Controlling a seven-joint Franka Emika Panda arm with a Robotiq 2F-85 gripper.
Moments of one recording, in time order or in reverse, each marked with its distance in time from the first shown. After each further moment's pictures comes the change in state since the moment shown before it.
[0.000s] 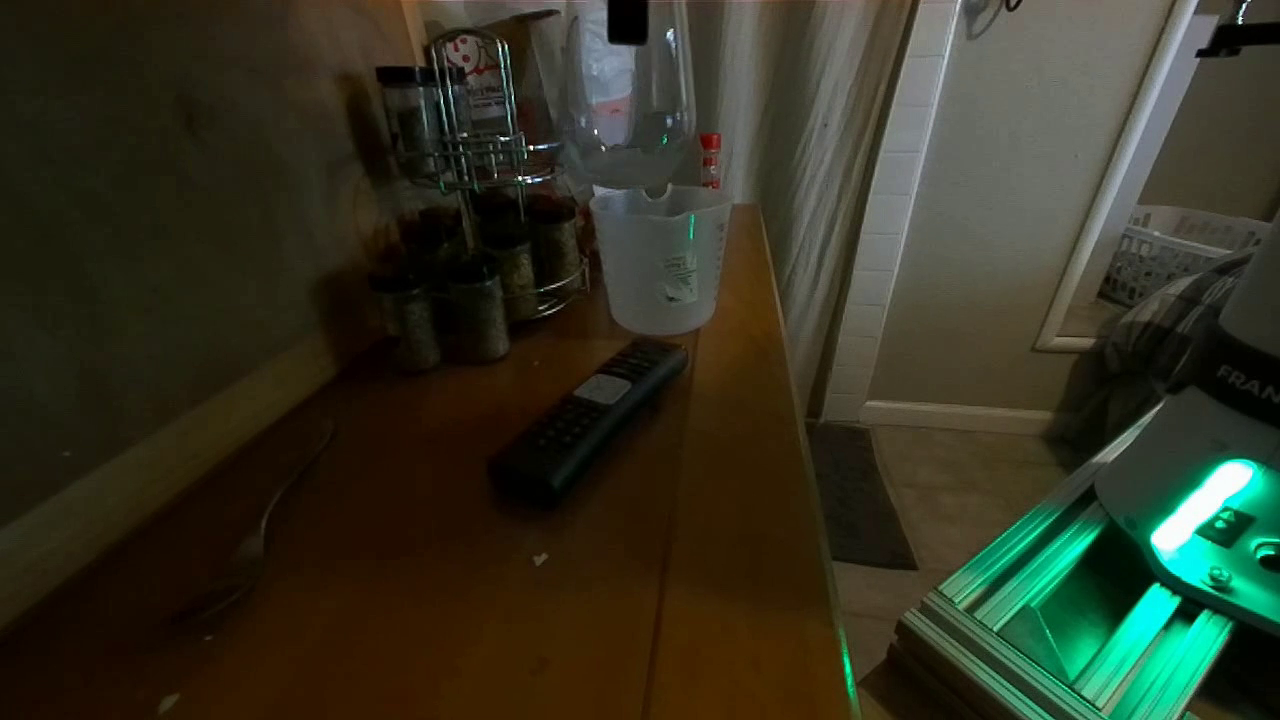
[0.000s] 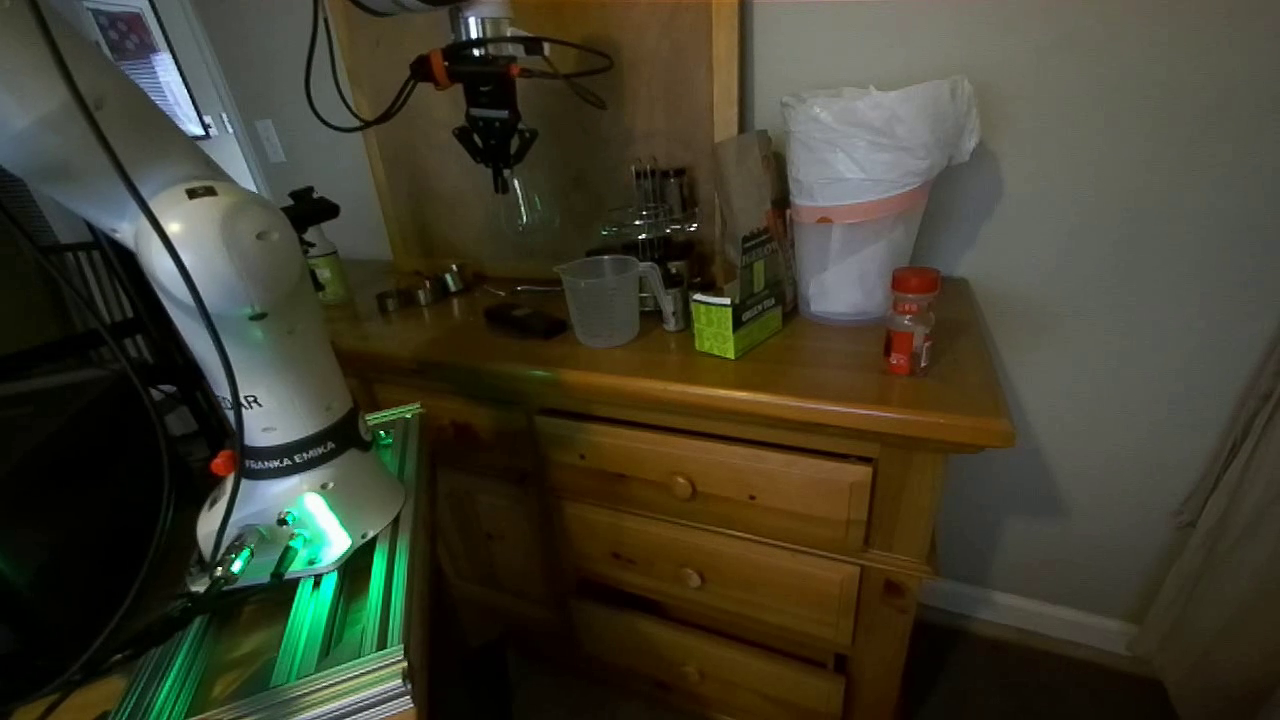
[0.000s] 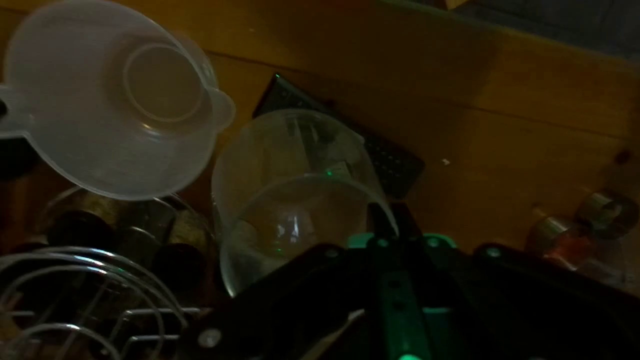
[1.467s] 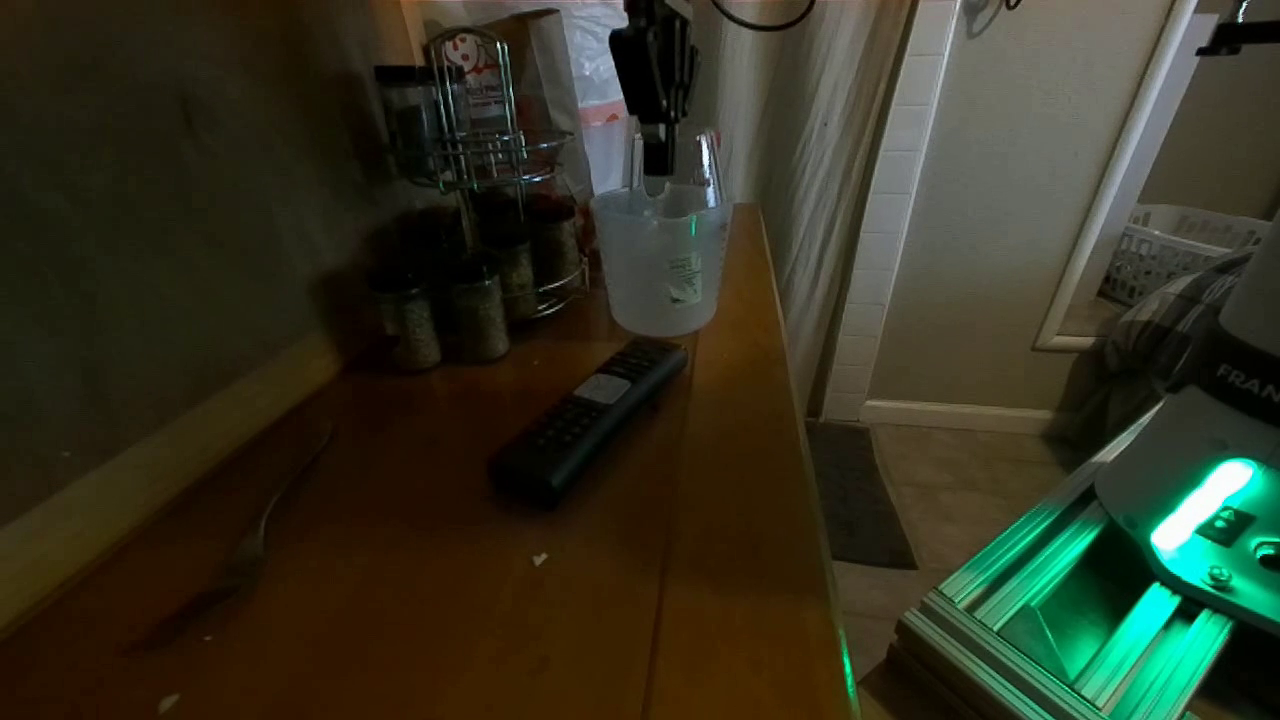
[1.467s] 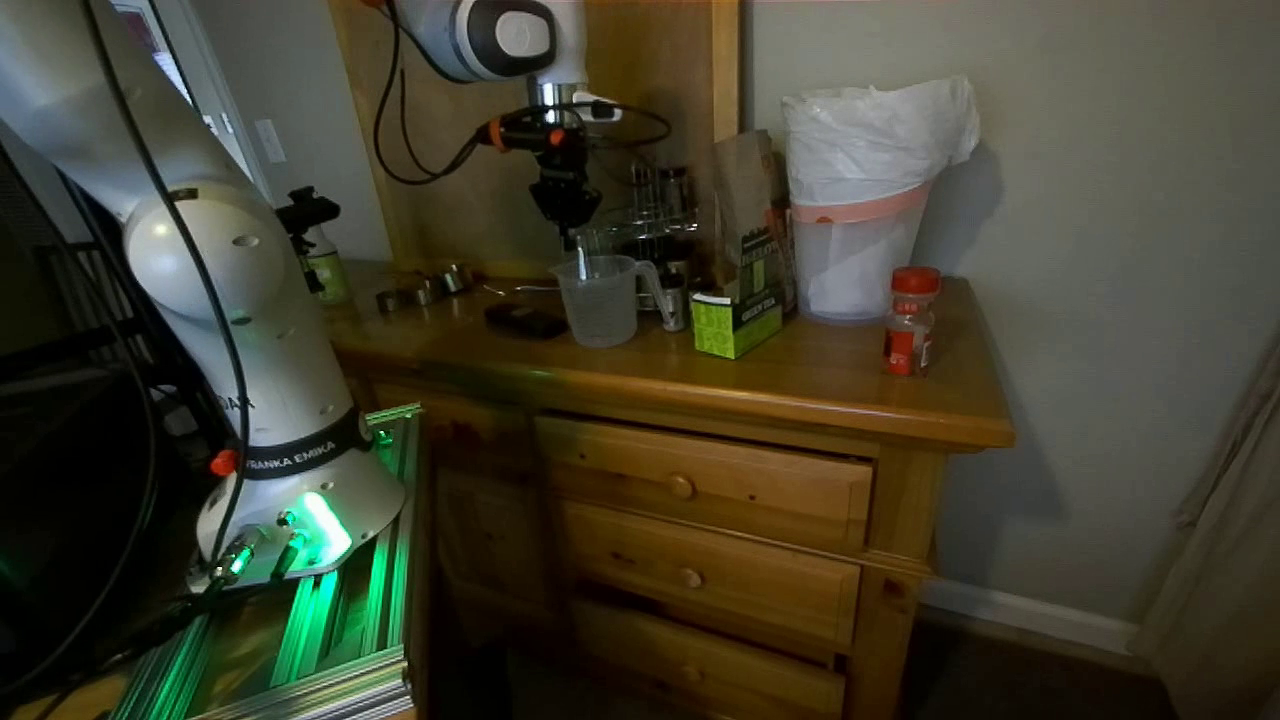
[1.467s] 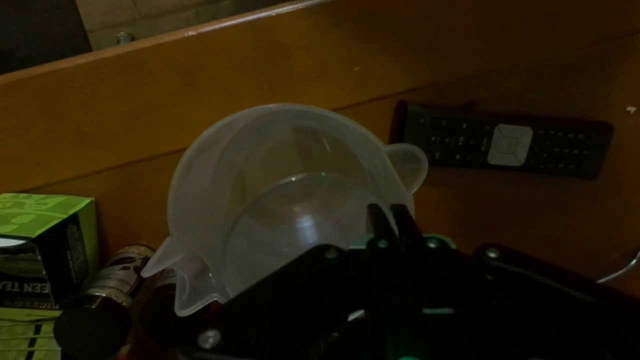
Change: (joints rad) arm -0.122 0.184 -0.069 -0.075 -0.096 0.219 0.262
